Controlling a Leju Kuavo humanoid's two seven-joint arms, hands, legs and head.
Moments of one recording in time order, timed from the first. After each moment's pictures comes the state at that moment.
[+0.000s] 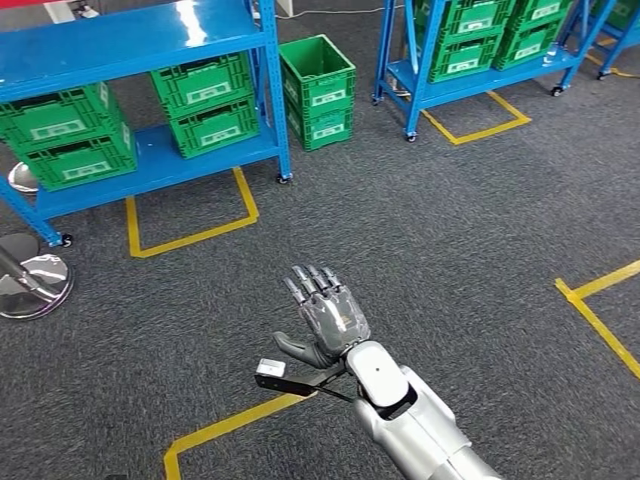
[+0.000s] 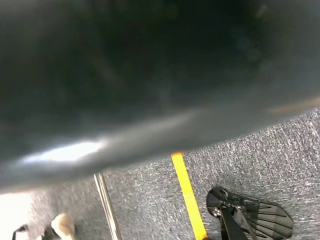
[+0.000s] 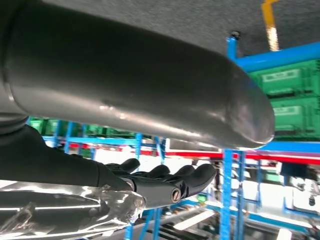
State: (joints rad) left arm -0.09 0.04 1.26 -0.24 -1.11 -0.19 -0.05; right arm -0.36 0.19 0.65 -1.00 1.41 -0.32 -0.03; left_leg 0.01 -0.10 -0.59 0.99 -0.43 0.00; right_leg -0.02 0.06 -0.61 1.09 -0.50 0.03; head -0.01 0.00
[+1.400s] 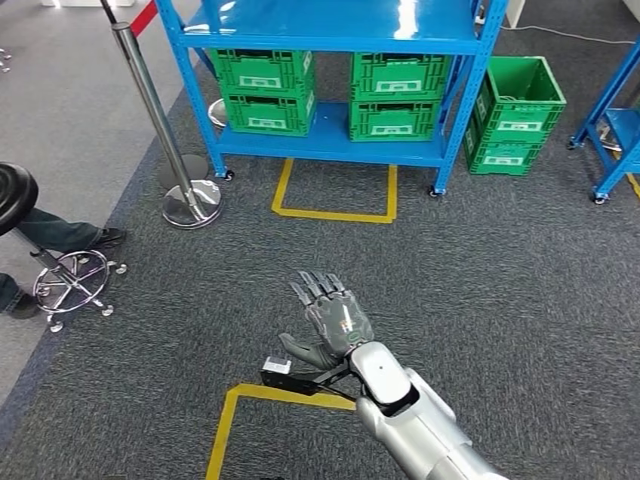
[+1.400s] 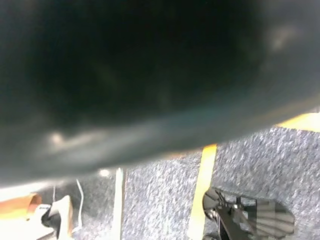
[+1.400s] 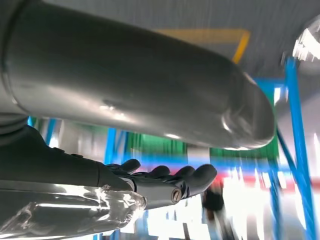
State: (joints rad) left arm -0.09 0.04 1.26 -0.24 -1.12 -0.17 -0.05; right arm -0.36 0.19 0.60 -0.93 1.29 -0.28 -0.05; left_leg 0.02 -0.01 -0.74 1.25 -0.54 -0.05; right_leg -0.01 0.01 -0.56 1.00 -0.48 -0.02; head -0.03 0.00
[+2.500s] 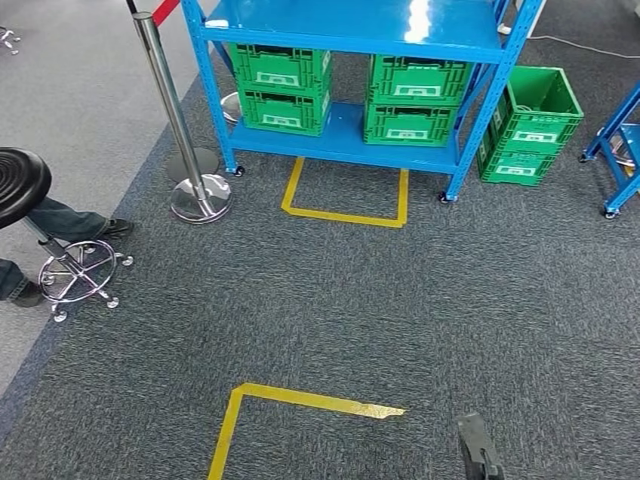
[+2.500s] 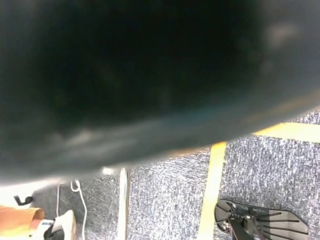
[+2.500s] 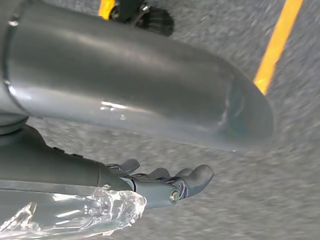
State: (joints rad) left arm -0.07 0.02 1.25 -0.24 -1.17 -0.12 -0.09; right arm -0.01 0.14 -0.46 -0.57 0.60 -0.13 -0.20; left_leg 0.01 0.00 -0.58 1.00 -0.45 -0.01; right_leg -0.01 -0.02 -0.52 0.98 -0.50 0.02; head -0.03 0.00
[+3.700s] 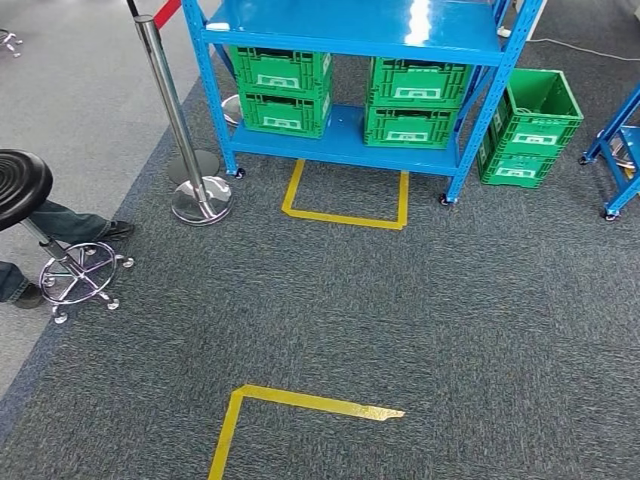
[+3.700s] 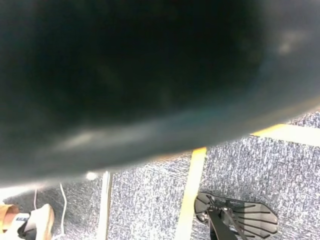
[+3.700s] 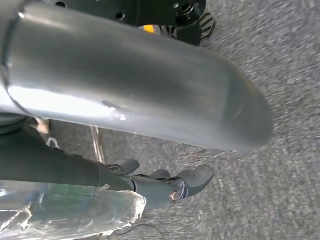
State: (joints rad) left arm -0.05 0.01 1.30 -0.25 -1.16 -0.16 -0.17; right arm 0.04 0.34 -1.08 -0.65 0.62 -0.01 0.04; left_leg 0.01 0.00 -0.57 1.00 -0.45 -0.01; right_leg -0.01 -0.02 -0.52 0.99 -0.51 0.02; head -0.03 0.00
